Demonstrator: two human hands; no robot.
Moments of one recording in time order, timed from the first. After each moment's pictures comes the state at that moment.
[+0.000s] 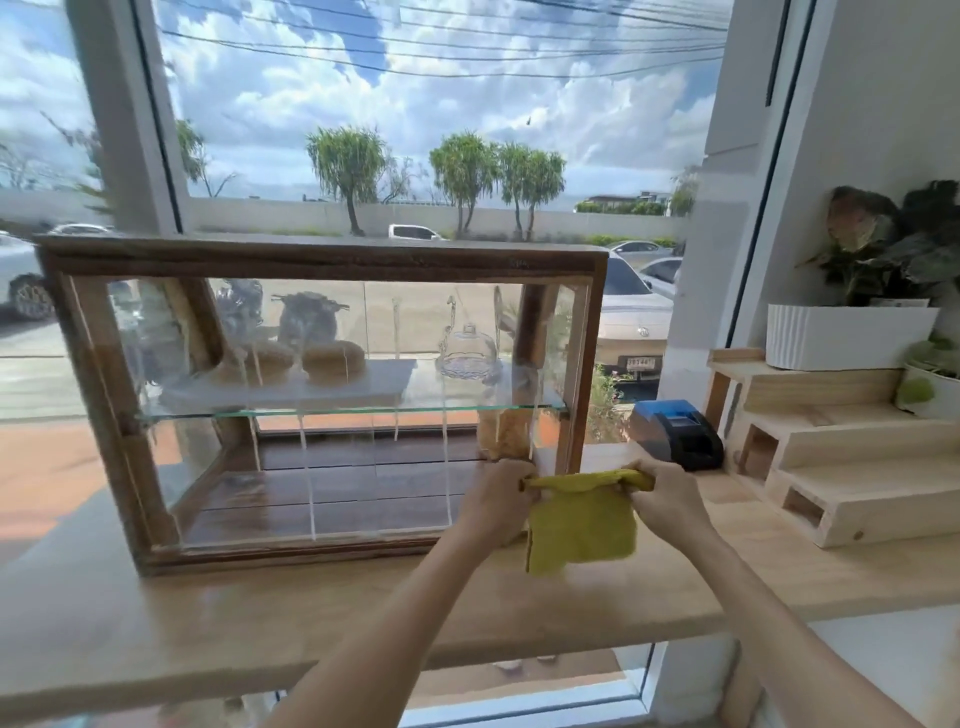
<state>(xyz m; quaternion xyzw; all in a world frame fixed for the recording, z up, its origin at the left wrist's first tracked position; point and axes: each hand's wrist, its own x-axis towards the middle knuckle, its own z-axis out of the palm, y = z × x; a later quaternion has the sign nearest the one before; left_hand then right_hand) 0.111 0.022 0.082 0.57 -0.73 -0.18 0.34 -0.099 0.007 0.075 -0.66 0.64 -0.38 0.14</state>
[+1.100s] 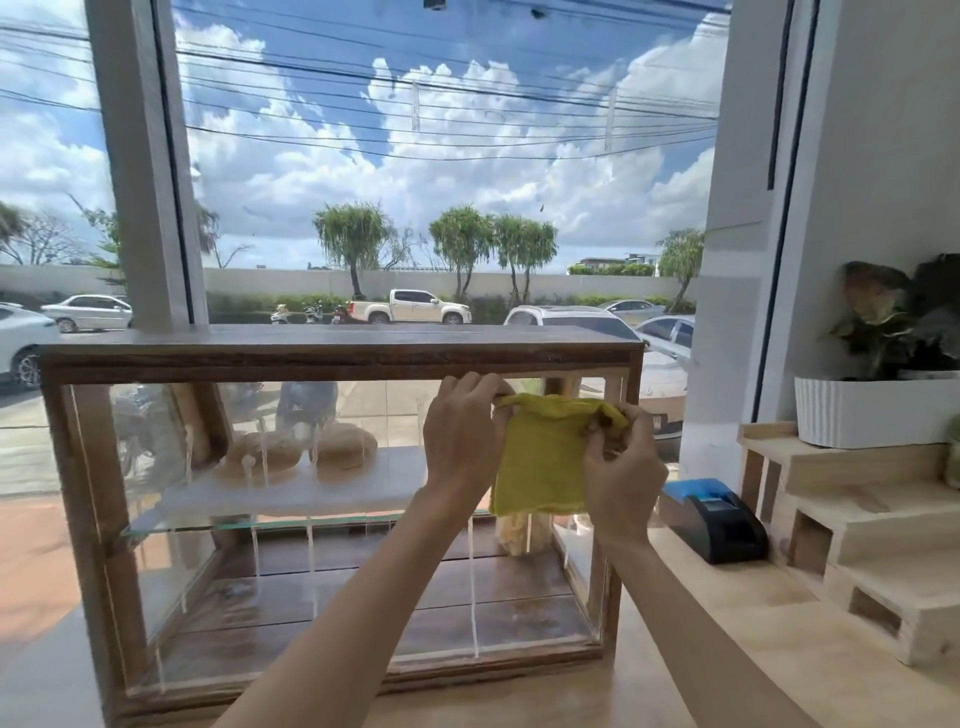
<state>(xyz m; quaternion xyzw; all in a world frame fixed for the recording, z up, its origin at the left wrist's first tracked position) 0.172 -0.014 0.231 0.49 -0.65 0.17 0.55 0.031 -0.034 0.183 -0.50 0.46 -0.74 -0.03</state>
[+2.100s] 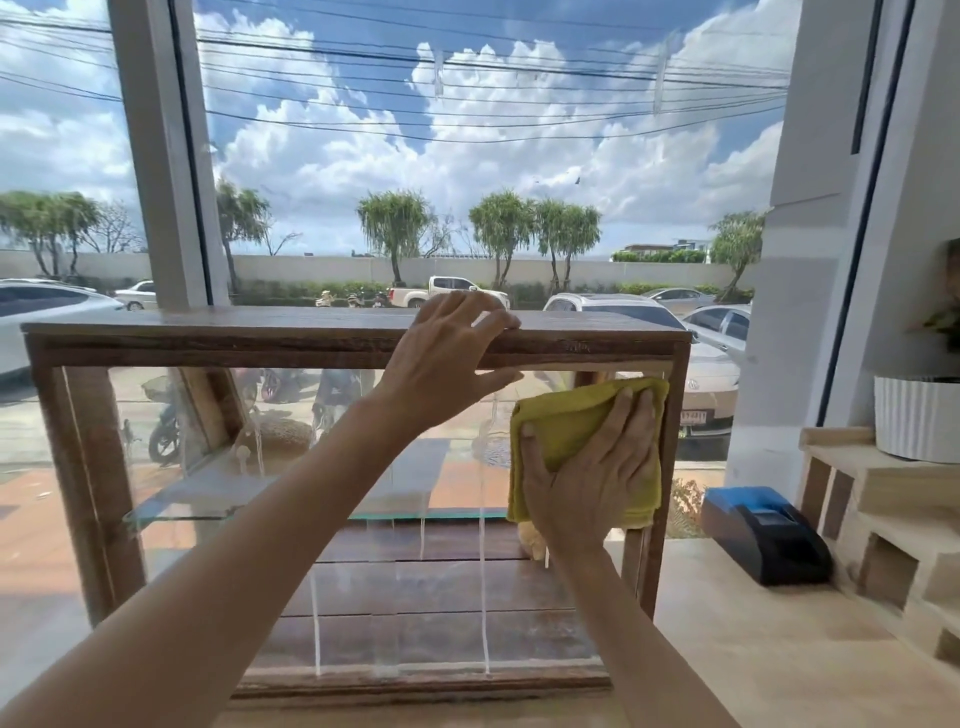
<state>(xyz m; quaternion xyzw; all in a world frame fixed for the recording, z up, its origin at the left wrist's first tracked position) 0.220 -0.044 0.289 0.43 -0.76 0.35 0.33 0.080 -0.086 0.157 -0.51 0.54 -0.65 -0.18</state>
